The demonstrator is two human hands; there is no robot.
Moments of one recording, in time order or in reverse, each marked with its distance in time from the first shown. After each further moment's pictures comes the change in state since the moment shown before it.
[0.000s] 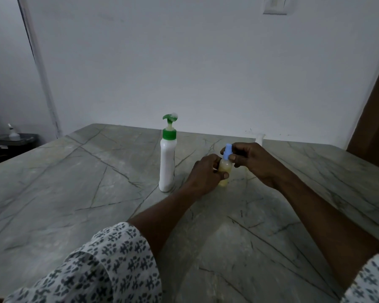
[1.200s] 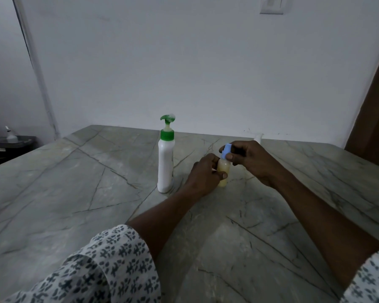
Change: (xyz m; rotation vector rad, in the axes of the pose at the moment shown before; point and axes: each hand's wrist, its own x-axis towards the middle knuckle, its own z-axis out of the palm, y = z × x) left_hand 0.000 -0.003 0.003 -0.039 0.019 -0.018; right_hand -0.002 -0.007 0.002 -0.049 0.054 0.009
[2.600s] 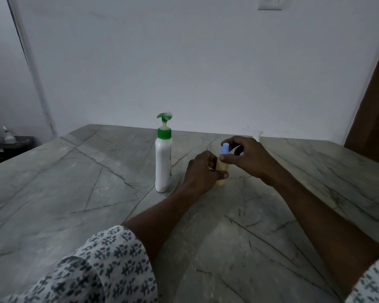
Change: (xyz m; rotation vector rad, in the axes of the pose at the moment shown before) left_hand -0.003 0.004 -0.001 0.001 0.089 -0.033; right_hand 0.002 -0.002 0.004 -0.274 0.106 -0.033
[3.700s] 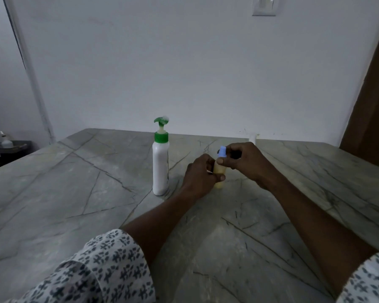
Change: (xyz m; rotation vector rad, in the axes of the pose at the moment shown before) left_hand 0.000 -0.001 0.002 0.027 -0.017 0.037; right_hand -0.002 0.007 0.003 0.164 0.008 0.033
